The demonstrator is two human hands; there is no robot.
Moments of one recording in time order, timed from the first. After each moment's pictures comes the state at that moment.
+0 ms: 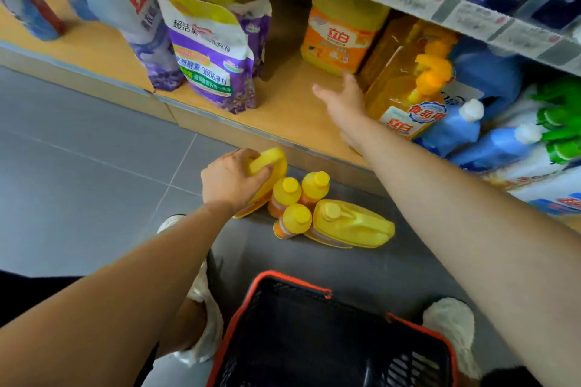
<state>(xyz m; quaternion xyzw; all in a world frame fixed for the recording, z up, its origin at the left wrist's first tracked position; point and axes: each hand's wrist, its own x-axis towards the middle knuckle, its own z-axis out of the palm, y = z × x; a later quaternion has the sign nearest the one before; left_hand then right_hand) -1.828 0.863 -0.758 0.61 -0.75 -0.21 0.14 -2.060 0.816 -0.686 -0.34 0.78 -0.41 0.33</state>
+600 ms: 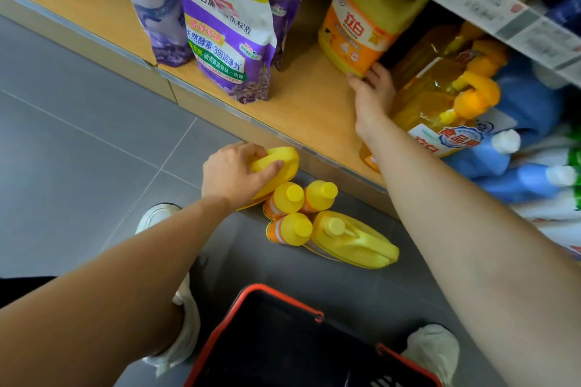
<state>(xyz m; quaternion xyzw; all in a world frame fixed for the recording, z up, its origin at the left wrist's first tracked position) -1.832 0.856 -0.763 0.59 -0.72 -0.30 0.18 -2.101 0.765 -0.737 -0.25 0.74 -0.54 0.31</state>
